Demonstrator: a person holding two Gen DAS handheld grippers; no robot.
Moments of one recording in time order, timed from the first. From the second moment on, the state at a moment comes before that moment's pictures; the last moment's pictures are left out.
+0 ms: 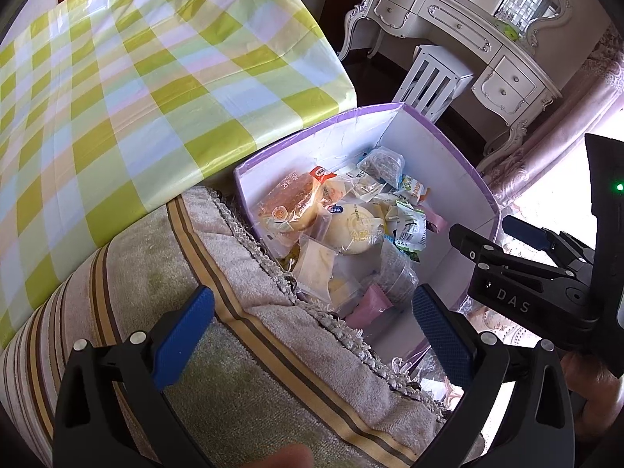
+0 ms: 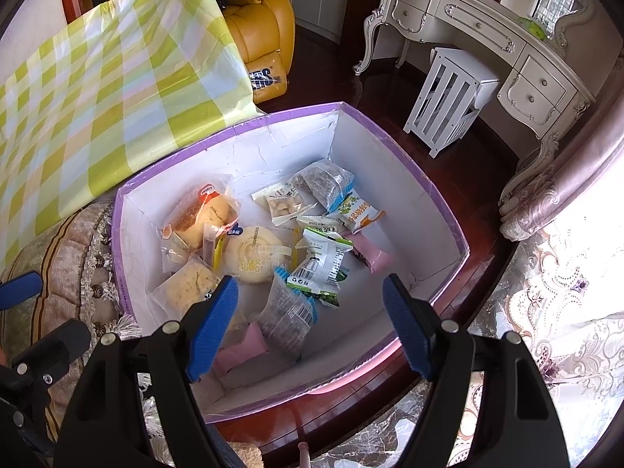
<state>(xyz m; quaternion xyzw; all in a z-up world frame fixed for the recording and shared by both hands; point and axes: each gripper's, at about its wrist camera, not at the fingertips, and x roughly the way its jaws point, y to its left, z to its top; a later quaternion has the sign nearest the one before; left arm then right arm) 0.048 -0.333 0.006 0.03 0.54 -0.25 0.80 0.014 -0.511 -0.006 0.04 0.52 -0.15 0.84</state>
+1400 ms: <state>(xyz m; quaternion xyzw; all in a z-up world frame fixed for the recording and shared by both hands) 0.047 -0.337 0.005 0.04 0.54 -0.25 0.80 0.007 -0.518 -0.011 0.04 0.52 -0.16 0.84</state>
